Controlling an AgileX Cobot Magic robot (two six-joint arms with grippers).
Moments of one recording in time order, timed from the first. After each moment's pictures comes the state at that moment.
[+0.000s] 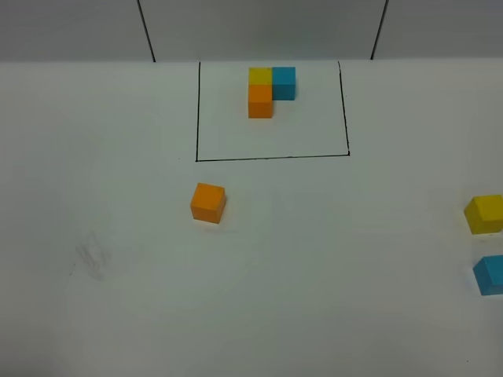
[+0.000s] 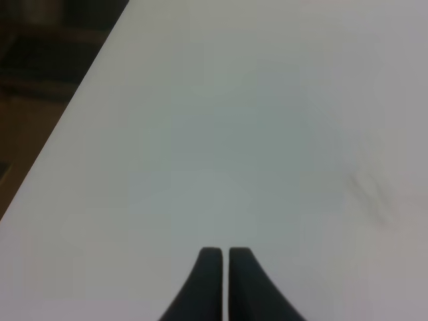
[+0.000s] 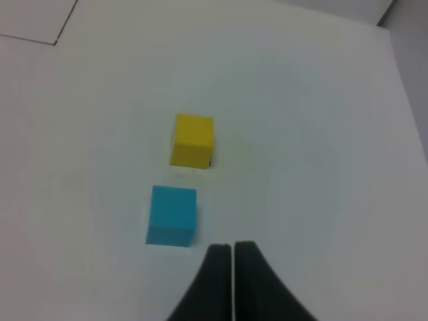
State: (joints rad) left arm 0.09 0.00 -0.51 0.16 1.07 -0.12; right arm -0.07 -0.01 -0.50 -0.03 1.07 -0.23
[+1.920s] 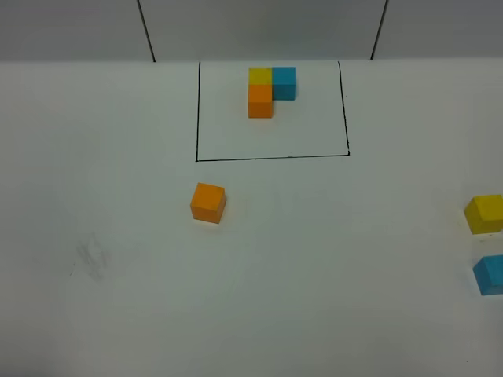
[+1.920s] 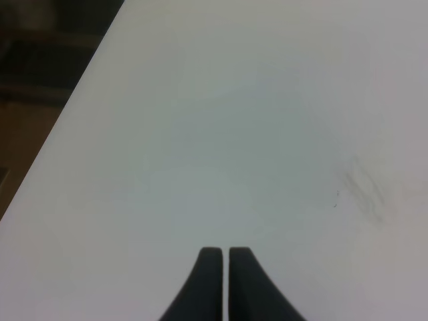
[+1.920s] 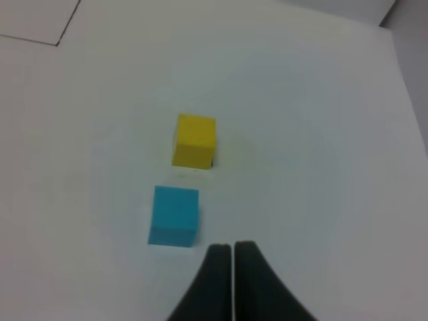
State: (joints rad) left arm 0.09 -0.01 -0.51 0.15 1.07 -0.10; right arm -0.07 -0.01 -0.50 -0.02 1.07 -0.23
